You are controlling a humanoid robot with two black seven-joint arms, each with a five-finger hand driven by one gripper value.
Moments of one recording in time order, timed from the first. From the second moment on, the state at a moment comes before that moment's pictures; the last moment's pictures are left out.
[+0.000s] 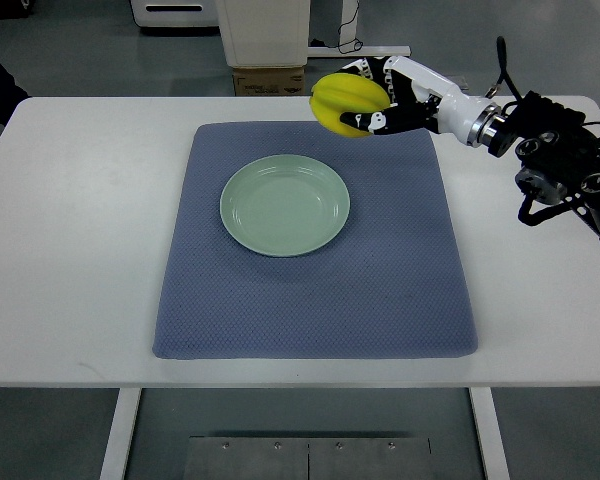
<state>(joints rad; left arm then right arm) -0.03 0.00 -0.11 -0.20 0.14 0.00 0.00 1.22 -0.21 0.01 0.61 -0.47 0.29 0.56</state>
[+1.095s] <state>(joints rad) -0.03 0.00 -0.11 -0.20 0.14 0.00 0.00 1.20 0.00 -0.26 0.57 -0.47 0.13 0.52</state>
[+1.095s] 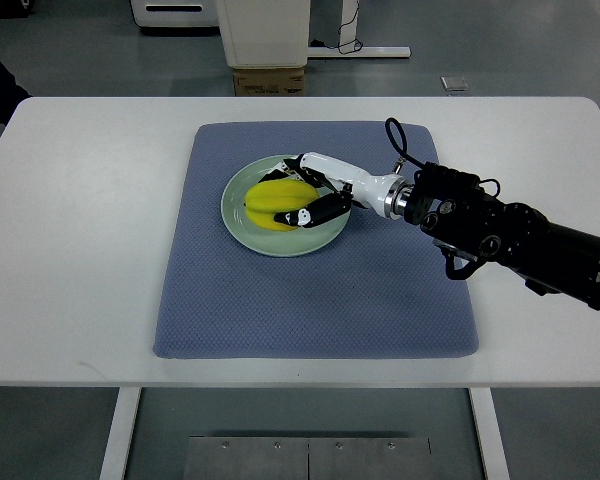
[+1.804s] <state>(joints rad) -0.03 0.00 -0.11 -0.20 0.14 0.00 0.00 1.19 0.00 -0.26 0.57 -0.47 0.13 0.50</state>
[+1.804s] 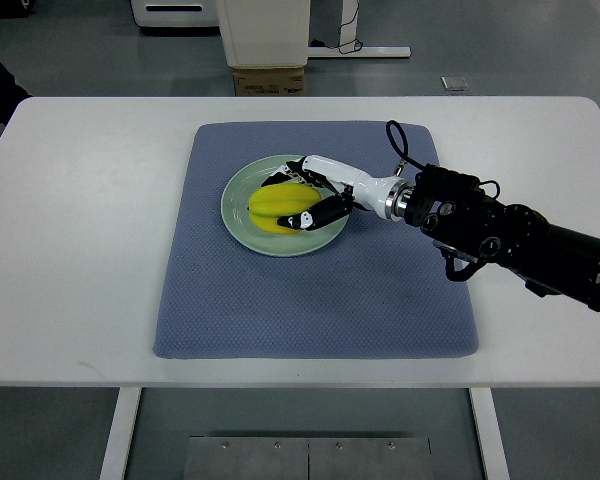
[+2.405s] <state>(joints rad) -0.03 0.00 -0.11 -0.20 0.14 0.00 0.00 1.18 -0.03 -0.10 0.57 -0.44 0.14 0.49</state>
